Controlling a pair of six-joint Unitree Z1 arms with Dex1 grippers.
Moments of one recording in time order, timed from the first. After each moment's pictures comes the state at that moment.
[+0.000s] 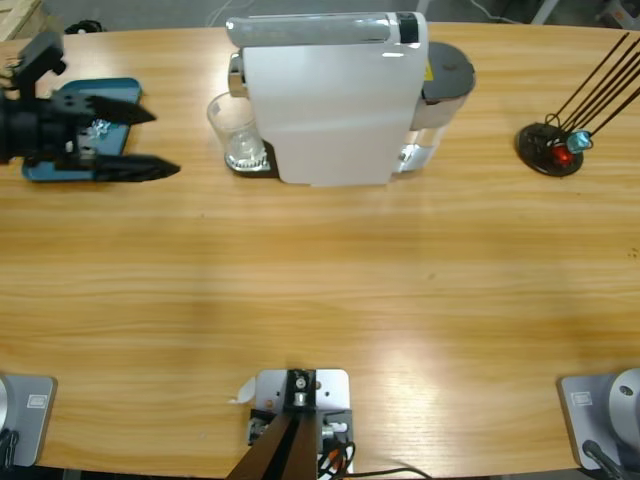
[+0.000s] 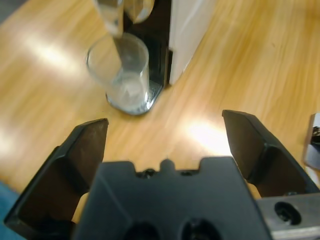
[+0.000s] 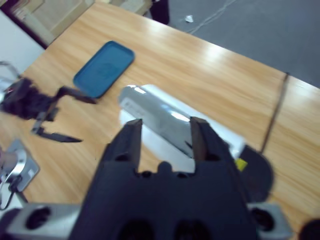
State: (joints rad) arm 0 -0.34 1.45 -0.72 0.06 -0.56 0.42; arm 1 0.67 1.59 -1.59 0.62 0.10 0.17
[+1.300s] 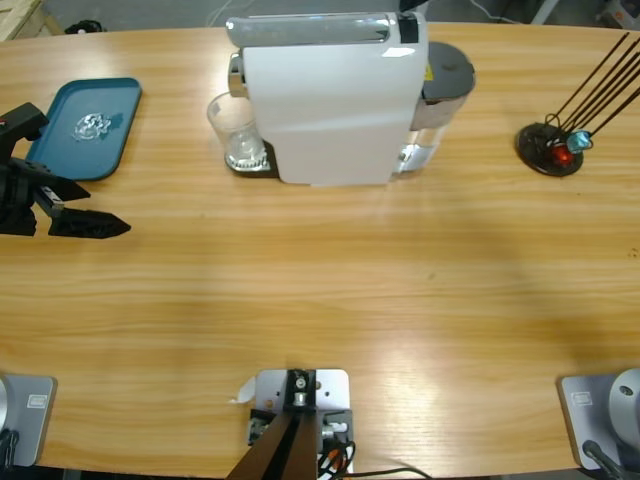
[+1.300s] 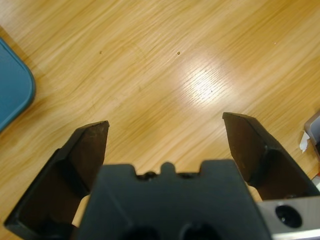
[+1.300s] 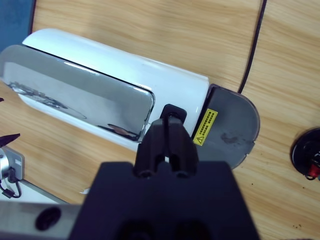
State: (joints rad) arm 0 -0.42 1.38 -0.81 0.55 -0.22 0.15; arm 1 0.58 2.05 -2.31 1.41 0.11 0.28
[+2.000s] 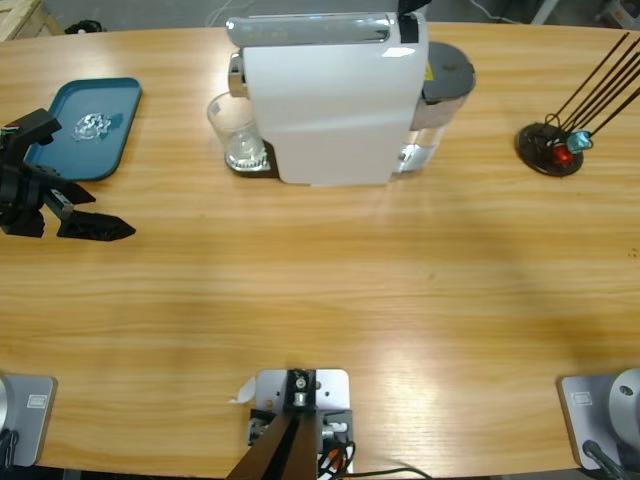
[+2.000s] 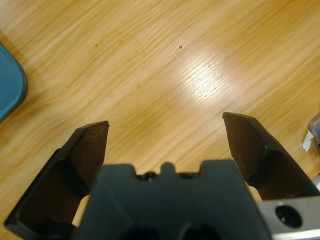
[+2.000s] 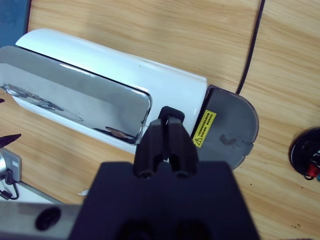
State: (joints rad) arm 0 -0.42 1.41 -0.81 0.55 -0.22 0.15; arm 1 0.58 2.05 -2.31 1.41 0.10 0.28
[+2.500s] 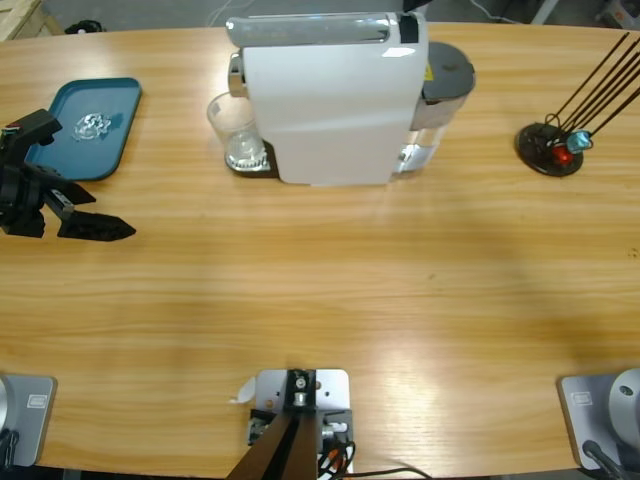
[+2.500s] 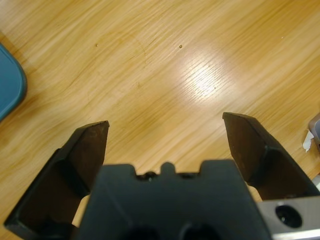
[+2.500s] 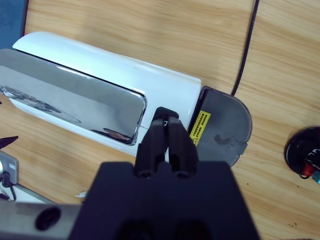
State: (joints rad) arm 0 -0.42 1.42 -0.81 0.55 -0.22 0.15; arm 1 0.58 2.05 -2.31 1.41 0.08 0.28
